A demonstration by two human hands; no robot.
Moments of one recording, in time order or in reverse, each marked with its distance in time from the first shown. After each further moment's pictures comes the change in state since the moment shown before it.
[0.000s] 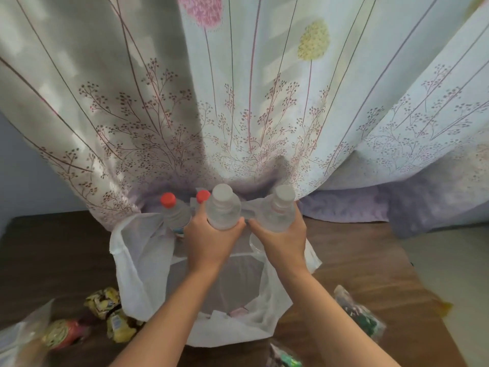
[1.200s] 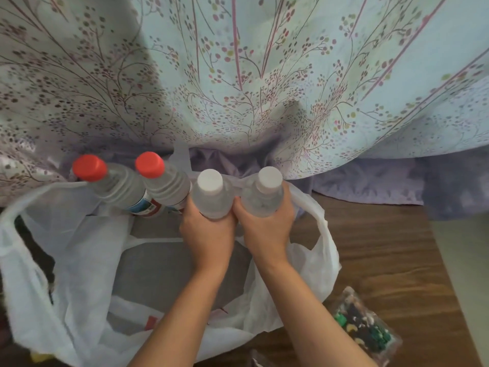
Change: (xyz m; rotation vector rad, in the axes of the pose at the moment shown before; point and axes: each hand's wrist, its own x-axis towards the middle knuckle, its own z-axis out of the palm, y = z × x) left_hand -0.005 -0.064 0.119 -0.101 0.102 -0.283; right_hand 0.054 0.113 0.043 0.085 0.017 0.010
